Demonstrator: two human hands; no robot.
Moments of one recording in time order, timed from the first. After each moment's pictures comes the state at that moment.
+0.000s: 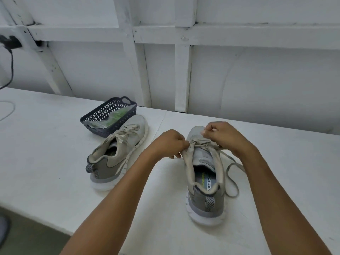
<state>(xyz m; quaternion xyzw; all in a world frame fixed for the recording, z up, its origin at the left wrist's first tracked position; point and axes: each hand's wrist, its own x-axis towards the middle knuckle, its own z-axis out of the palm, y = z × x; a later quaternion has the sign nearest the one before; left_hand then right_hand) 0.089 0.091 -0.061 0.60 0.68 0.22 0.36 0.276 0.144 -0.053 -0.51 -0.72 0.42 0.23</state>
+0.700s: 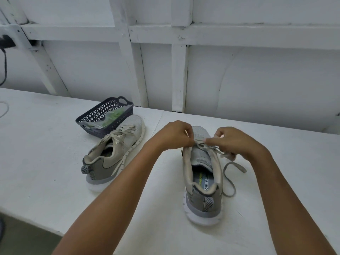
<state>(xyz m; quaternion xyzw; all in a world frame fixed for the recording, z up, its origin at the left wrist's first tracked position) 0.102 0.106 -0.042 0.68 0.64 0.19 0.29 0.300 0.132 -0.043 -0.56 -0.71 0.40 0.13</state>
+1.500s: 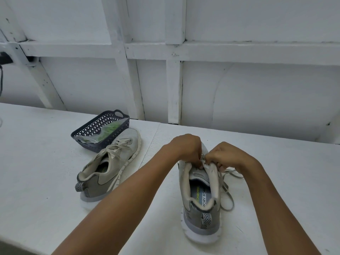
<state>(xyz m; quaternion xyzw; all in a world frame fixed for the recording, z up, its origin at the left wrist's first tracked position) 0.139 0.151 -0.057 0.80 0.59 -0.02 0.14 0.297 0.138 -0.054 -0.58 -0.68 0.44 0.12</state>
